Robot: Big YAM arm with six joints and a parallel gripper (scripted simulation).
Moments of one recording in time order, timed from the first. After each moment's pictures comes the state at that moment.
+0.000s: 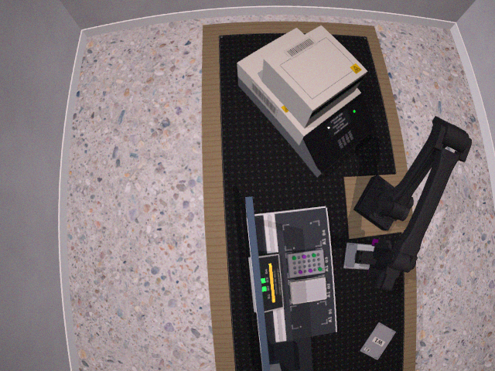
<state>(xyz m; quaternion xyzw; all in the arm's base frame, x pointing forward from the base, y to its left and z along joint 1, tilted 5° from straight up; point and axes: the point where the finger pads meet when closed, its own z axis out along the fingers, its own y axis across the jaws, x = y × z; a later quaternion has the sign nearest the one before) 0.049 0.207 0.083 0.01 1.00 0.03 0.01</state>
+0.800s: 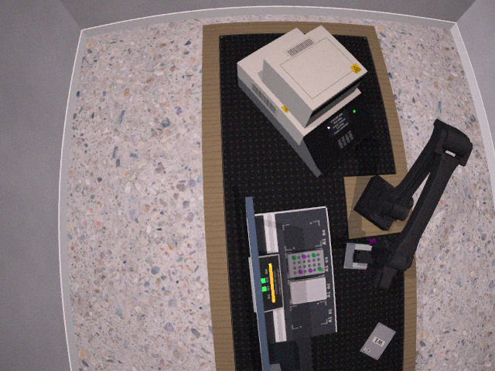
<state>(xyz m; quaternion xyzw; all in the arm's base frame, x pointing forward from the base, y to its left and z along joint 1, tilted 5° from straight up) 0.050 0.208 0.059 0.01 1.00 0.03 0.01</state>
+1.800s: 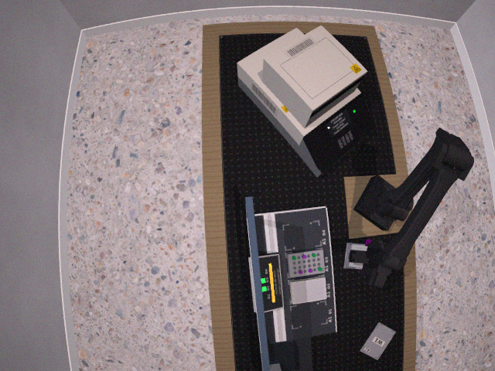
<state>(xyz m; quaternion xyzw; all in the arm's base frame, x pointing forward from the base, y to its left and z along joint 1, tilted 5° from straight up) 0.052 0.213 0.014 0.01 1.00 0.03 0.01</state>
